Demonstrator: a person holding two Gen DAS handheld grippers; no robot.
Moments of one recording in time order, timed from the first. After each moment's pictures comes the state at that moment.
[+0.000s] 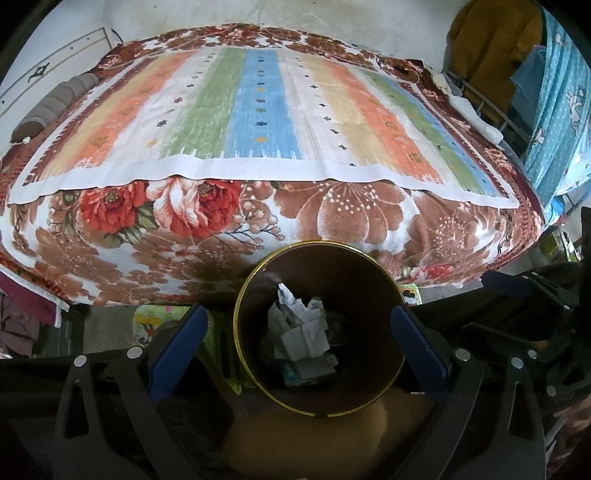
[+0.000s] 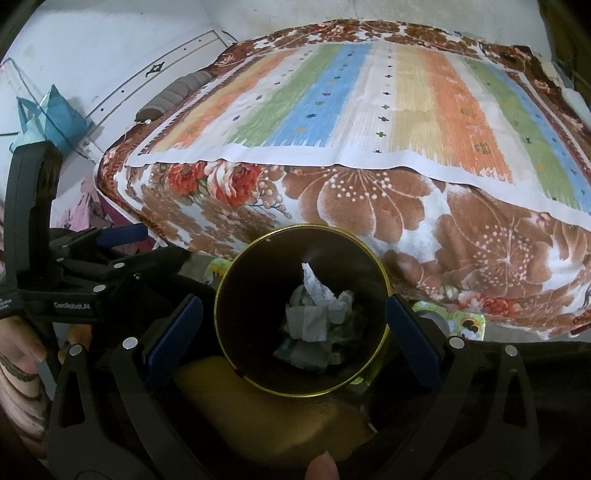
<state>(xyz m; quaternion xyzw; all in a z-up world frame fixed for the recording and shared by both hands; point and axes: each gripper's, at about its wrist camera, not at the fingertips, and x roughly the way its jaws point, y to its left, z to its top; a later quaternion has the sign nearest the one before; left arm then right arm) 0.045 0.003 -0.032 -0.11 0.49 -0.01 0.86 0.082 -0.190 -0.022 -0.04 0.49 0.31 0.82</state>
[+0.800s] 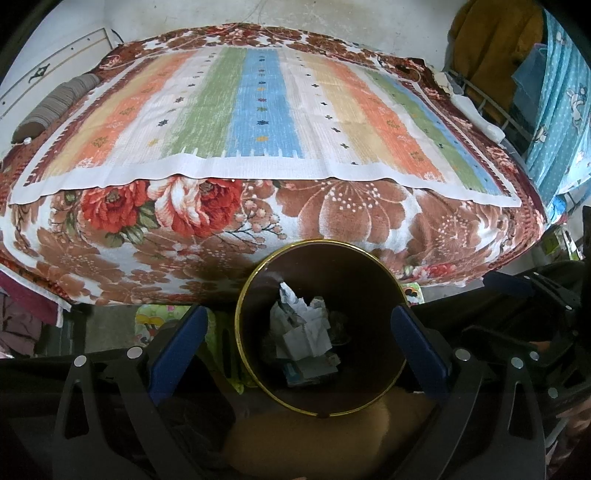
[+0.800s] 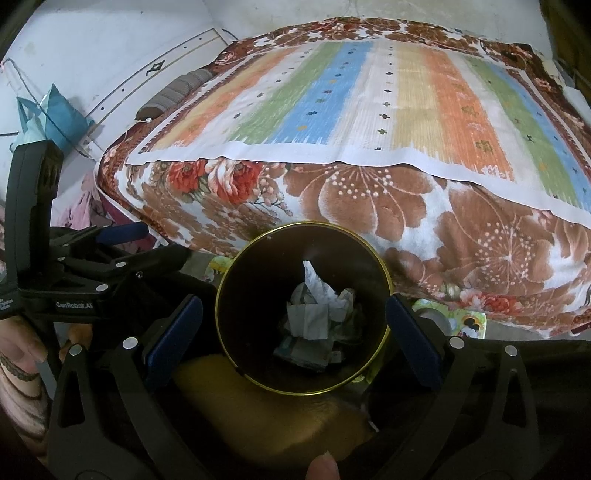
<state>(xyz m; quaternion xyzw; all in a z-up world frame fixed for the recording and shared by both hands) 0.045 0.003 -0.033 -0.11 0.49 0.00 0.86 0.081 -0.190 -0.023 -0.04 0.49 0.31 0.82</state>
